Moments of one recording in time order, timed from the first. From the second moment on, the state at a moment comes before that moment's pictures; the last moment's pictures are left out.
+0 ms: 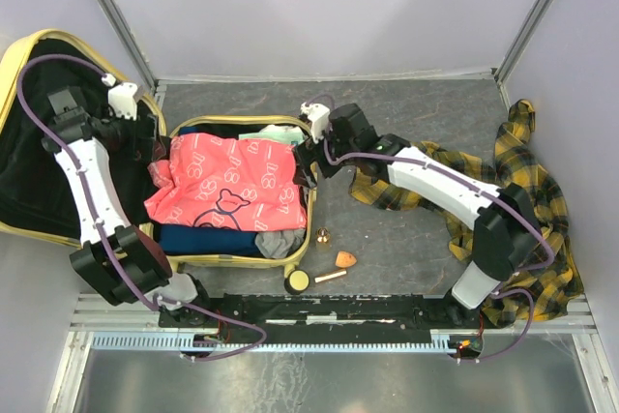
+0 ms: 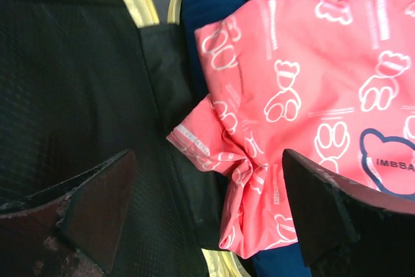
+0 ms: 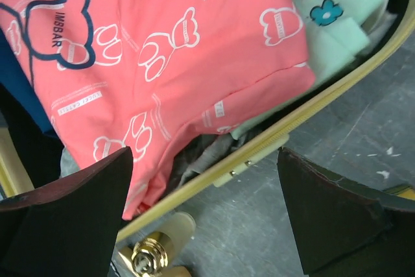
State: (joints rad) left arm 0.52 1.44 1.50 -1.02 0.48 0.61; right arm 0.76 1.67 1.35 -0.33 -0.27 0.13
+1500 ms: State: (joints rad) left arm -0.22 1.01 1.06 -0.86 0.69 0.63; right arm 0.79 1.18 0.66 -0.16 -0.54 -0.34
